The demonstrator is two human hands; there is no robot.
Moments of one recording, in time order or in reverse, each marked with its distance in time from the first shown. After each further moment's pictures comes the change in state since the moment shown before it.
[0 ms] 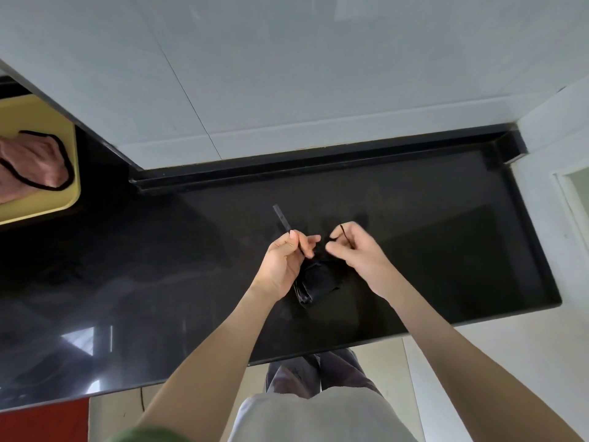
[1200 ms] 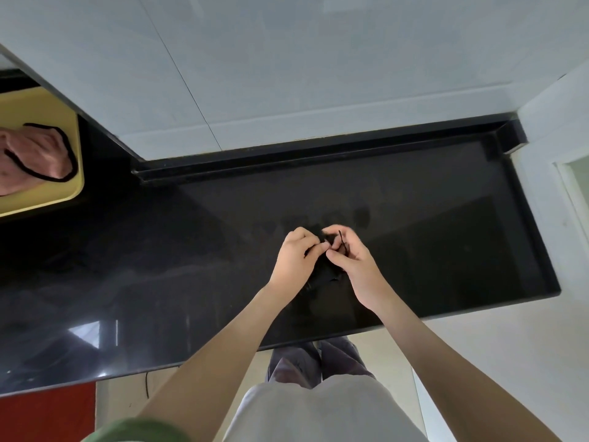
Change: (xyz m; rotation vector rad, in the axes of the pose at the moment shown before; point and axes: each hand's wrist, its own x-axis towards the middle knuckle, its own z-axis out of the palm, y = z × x) left_hand -0.012 -0.015 0.021 1.024 0.151 0.261; right_hand -0.026 0.023 0.021 0.286 0.004 -0.043
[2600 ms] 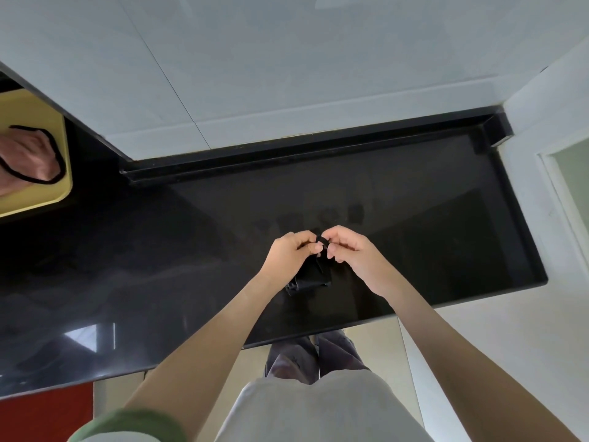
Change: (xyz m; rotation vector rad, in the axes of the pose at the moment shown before) left_hand 0.007 0.006 -0.008 0.016 -0.219 -0.138; right_hand -0.004 -0.023 -0.026 -0.359 -0.179 -0.046
